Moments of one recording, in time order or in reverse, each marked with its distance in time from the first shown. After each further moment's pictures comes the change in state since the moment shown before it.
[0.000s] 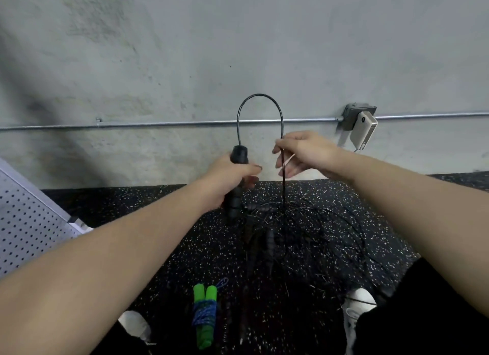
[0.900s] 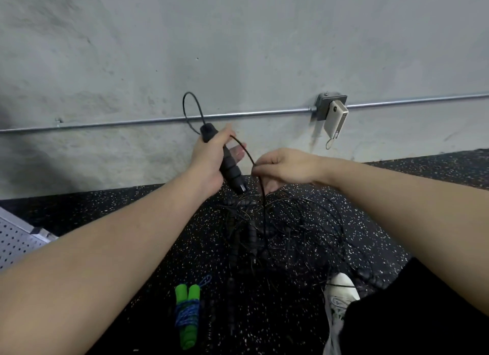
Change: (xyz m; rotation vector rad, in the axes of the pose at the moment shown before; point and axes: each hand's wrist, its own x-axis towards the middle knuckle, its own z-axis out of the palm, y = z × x) left_hand 0.020 0.020 0.045 -0.570 0.150 0.037; right_hand -0.023 0.027 -0.012 -0.330 -0.260 -0.017
